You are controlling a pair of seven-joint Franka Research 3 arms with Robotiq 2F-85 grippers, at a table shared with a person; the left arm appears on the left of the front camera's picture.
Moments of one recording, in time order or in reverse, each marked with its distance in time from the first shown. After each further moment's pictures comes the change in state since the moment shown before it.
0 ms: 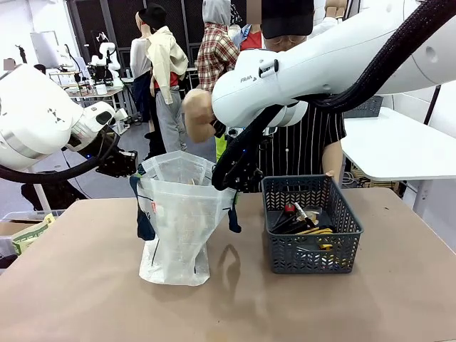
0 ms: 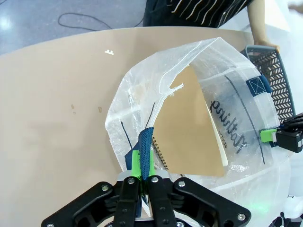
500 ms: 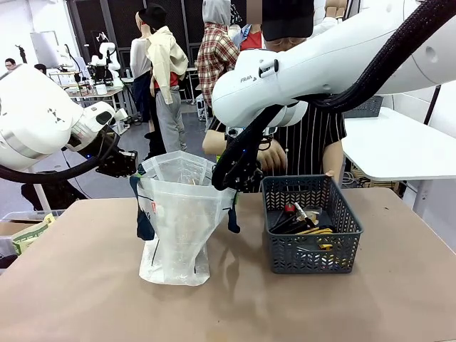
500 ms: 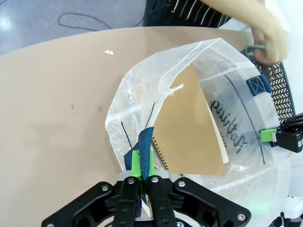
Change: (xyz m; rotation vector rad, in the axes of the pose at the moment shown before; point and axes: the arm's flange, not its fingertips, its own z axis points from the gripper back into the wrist) left arm 0.000 0.000 0.000 0.000 0.000 0.000; right arm 0.000 0.000 0.000 0.000 0.000 0.000
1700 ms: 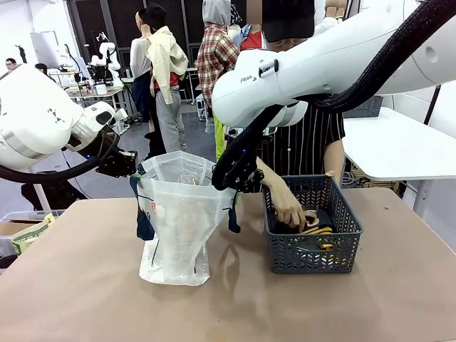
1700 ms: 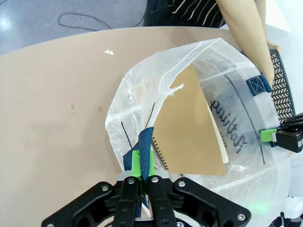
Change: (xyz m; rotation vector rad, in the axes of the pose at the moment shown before) left arm 0.000 0.000 0.000 0.000 0.000 0.000; right arm 0.000 0.000 0.000 0.000 0.000 0.000
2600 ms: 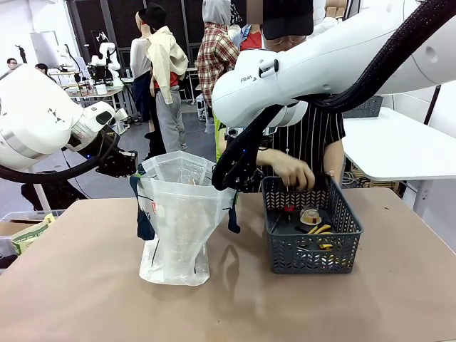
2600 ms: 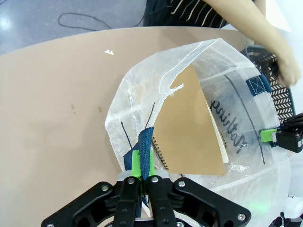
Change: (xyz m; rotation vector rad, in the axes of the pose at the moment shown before) left arm 0.000 0.000 0.000 0.000 0.000 0.000; right arm 0.000 0.000 0.000 0.000 0.000 0.000
